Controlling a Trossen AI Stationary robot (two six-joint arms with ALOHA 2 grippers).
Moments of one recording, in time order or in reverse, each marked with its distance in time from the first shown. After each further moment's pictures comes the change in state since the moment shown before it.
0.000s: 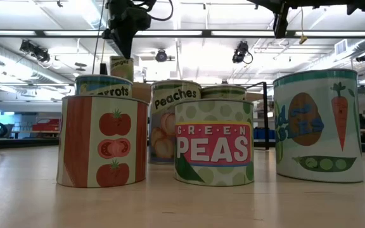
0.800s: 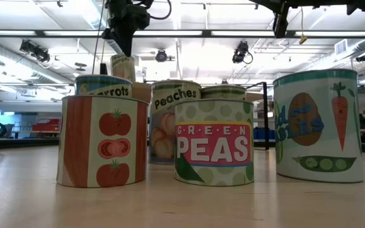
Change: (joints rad) left arm 0.042 -0.001 0.026 -0.009 0.058 0.037; right arm 0.000 0.000 0.000 0.000 -0.009 0.008
